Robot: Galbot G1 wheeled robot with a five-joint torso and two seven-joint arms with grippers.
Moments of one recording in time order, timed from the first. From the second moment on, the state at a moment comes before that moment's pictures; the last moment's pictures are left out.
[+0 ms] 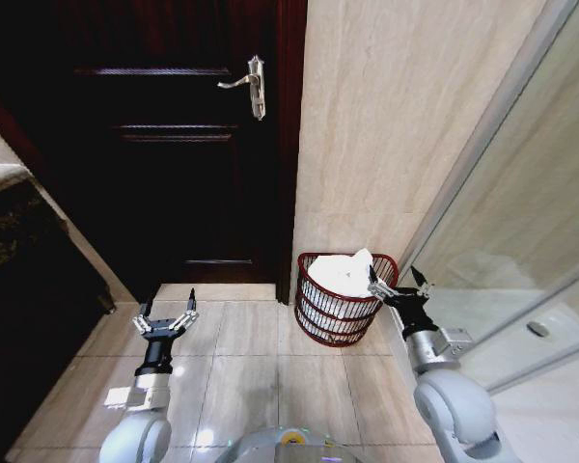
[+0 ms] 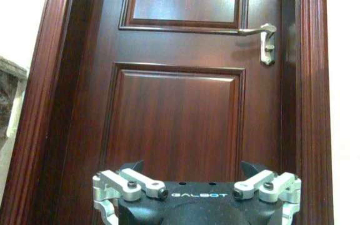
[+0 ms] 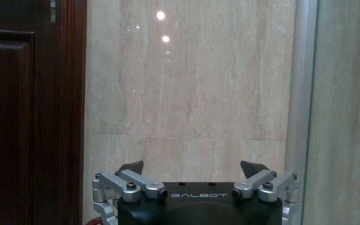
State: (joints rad) left arm 1.77 -1.43 -0.73 -2.18 -0.32 -0.35 0.00; right arm -1.52 1.25 0.53 2.37 0.25 -0.25 0.21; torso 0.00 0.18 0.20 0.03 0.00
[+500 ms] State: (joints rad) left arm 1.77 -1.43 -0.73 -2.18 -0.32 -0.36 0.00; right arm -1.52 1.25 0.52 2.36 0.22 -0.26 0.20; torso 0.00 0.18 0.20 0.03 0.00
